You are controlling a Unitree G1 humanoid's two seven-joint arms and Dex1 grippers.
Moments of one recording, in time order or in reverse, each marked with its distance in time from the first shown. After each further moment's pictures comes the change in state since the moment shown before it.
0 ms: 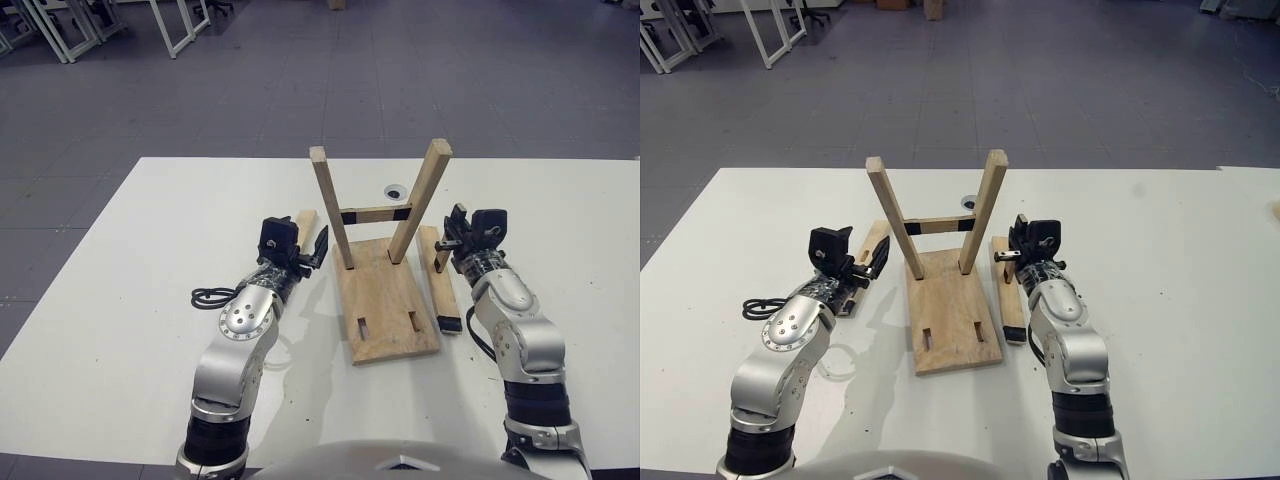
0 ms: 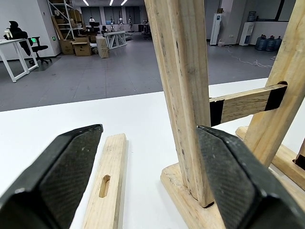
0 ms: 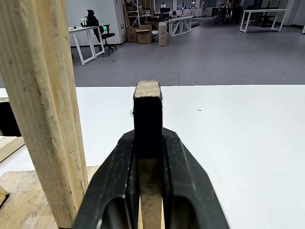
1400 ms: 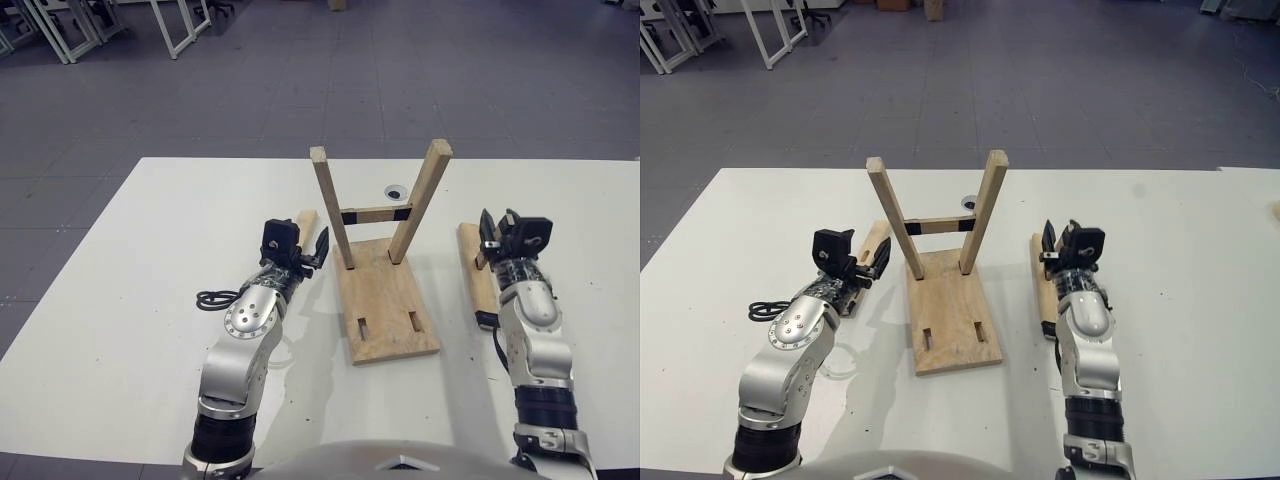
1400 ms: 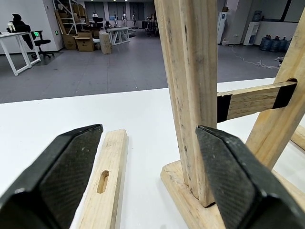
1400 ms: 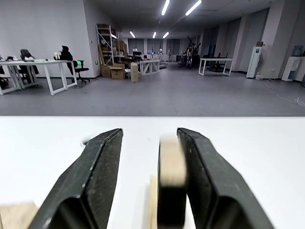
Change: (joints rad) left arm -0.002 -0.040 0.003 0.038 0.018 -0.012 0.011; right arm 0.010 -0.020 -0.129 0.164 -0.073 -0.393 0.032
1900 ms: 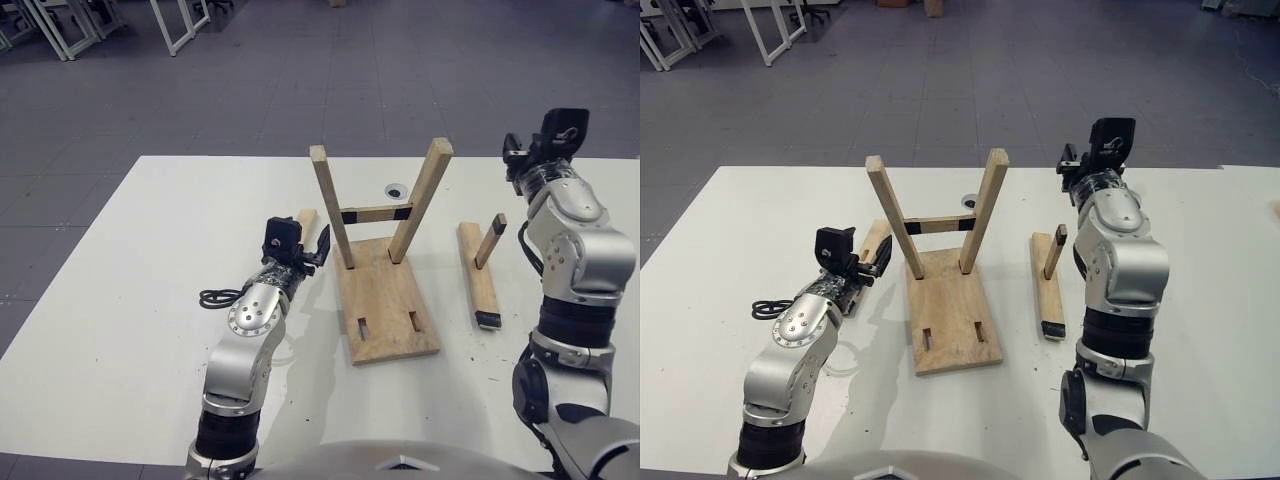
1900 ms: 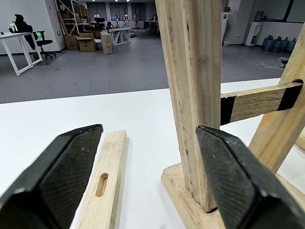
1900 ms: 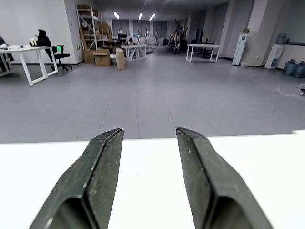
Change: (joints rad) left arm -0.013 -0.018 -0.005 0.020 0.014 -0.017 0.003; right arm -0.451 -0.104 -0.064 -0.095 0.019 0.746 -0.117
